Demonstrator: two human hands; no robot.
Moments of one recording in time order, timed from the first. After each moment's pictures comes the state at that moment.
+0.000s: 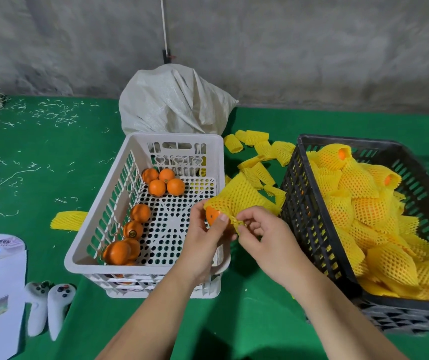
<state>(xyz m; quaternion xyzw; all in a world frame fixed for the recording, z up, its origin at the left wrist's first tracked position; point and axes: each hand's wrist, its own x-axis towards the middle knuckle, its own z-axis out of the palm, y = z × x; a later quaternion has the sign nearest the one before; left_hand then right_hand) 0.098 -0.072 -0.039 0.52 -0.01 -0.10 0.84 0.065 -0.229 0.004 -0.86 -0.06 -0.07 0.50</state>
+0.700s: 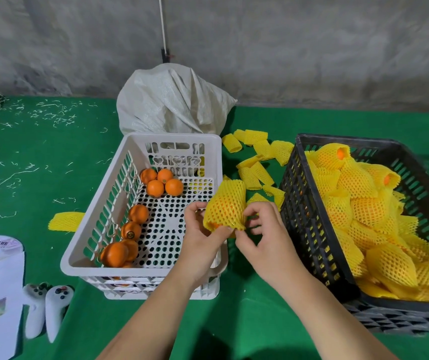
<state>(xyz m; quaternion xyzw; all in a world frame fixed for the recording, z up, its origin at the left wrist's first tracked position) 0.100 -0.074 -0.045 0.58 -0.02 -0.06 0.81 0.063 -0.230 -0.004 -0.87 -0.07 -0.15 0.47</state>
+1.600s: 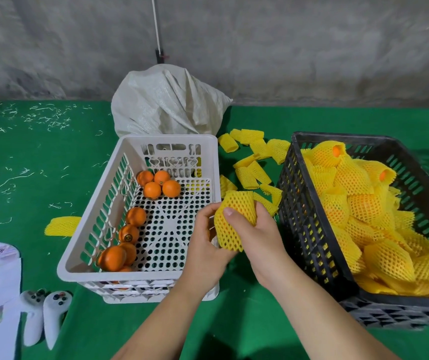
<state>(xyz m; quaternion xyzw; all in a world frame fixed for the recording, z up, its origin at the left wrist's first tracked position) 0.087 -0.083 -0.050 0.70 -0.13 0.04 0.70 0.075 -0.197 0.007 -0.65 0.15 -0.03 0.74</state>
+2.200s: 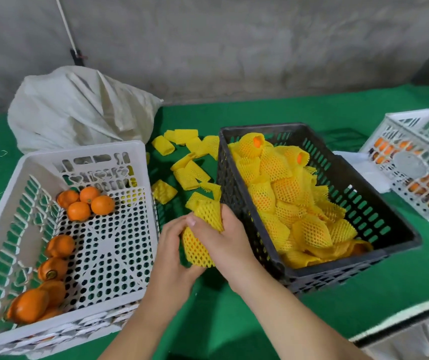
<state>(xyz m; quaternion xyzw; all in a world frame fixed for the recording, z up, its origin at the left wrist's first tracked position) 0.078 -0.123 -0.059 0.77 -0.28 0.06 0.57 0.047 -0.252 0.016 -0.68 0.18 -0.05 0.71</state>
